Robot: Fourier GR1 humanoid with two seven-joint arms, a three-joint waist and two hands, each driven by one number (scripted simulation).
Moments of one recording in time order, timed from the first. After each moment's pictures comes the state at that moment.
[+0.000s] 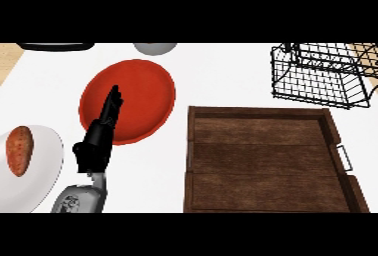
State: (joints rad) left arm -0.14 0.02 -0.08 -1.55 -0.18 0.15 0.03; right arm -1.13 -0.44 -0.32 -0.96 1.27 0.36 0.61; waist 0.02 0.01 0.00
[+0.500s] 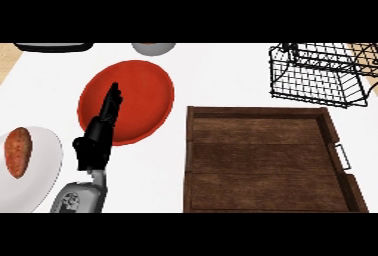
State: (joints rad) left arm -0.16 0.02 -0.07 -1.55 -0.18 0.16 0.06; right arm -1.11 -0.42 -0.51 -0.88 1.09 0.16 0.59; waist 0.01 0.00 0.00
